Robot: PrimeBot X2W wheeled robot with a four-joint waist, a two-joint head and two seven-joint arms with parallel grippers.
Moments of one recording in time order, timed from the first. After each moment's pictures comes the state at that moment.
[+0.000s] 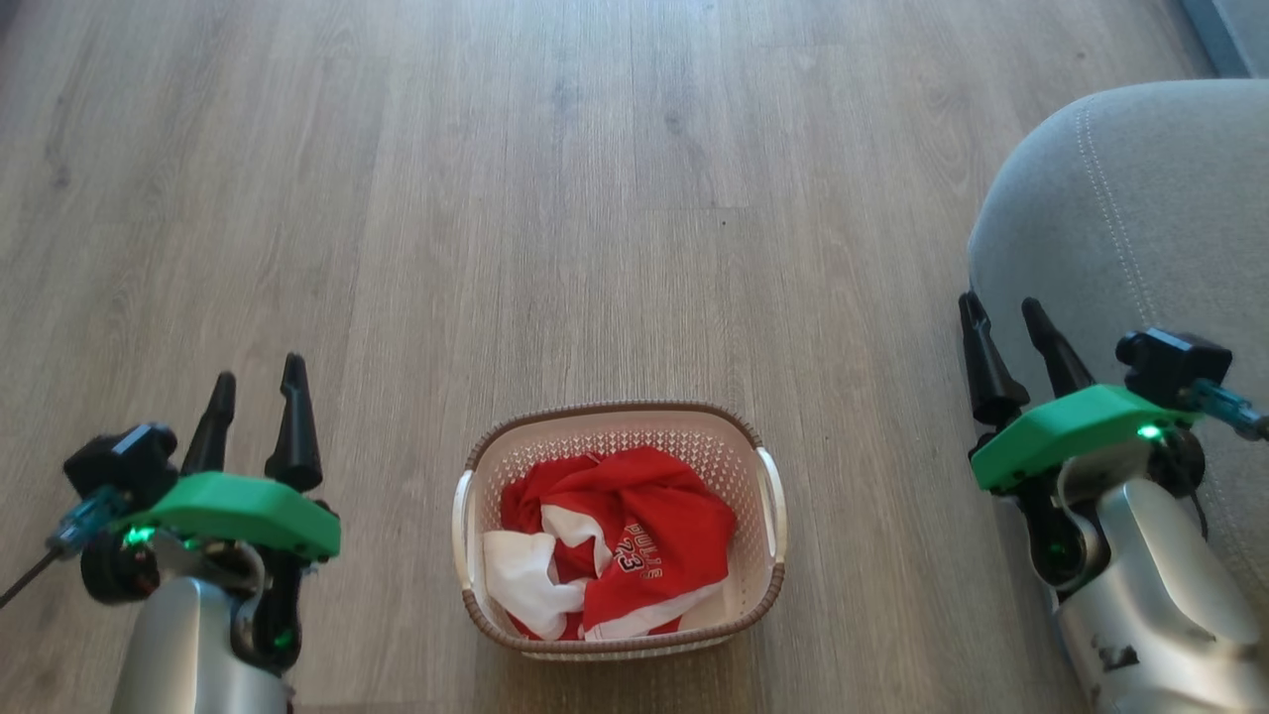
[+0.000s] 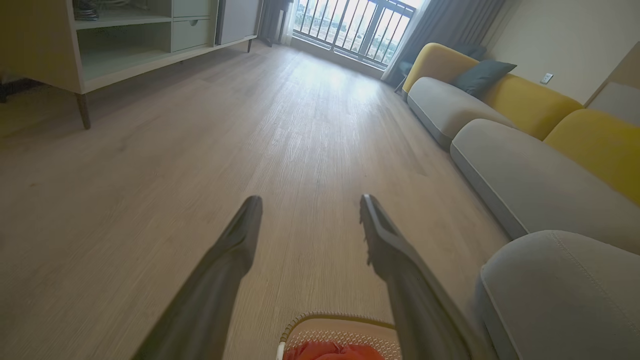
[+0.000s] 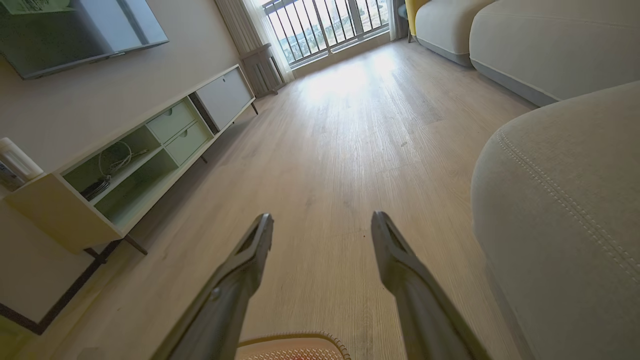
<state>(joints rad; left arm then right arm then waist) -0.24 0.04 0.13 0.40 -0.37 -0.12 -0.18 -0.38 -0.16 0.10 0.56 0.57 0.13 -0.18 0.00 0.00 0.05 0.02</state>
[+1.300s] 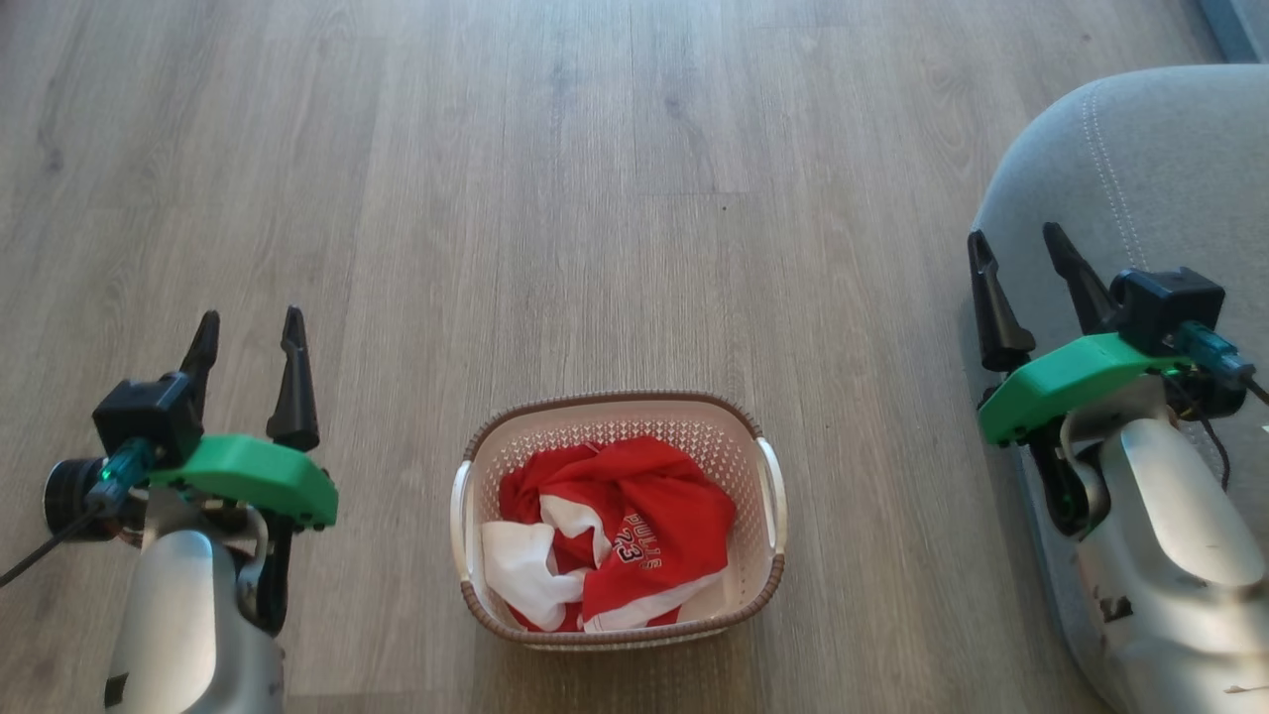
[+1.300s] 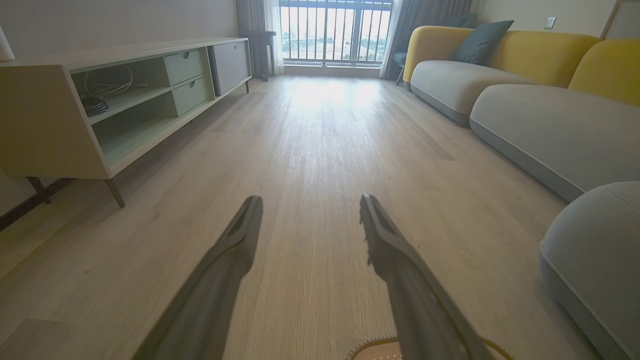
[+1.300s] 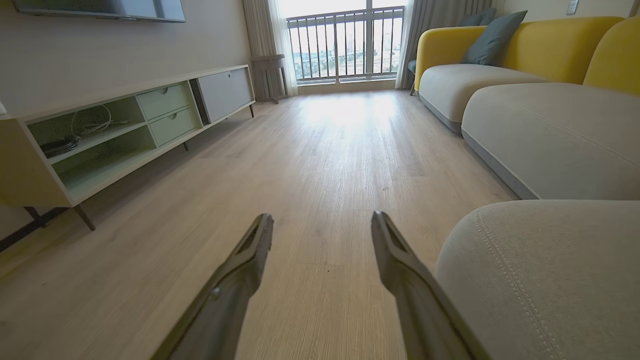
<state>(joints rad) -0.32 0.03 0.16 0.41 -0.06 -0.13 -0.25 -0.49 -0.18 0.10 0.61 0.31 0.13 -0.25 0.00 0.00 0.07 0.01</state>
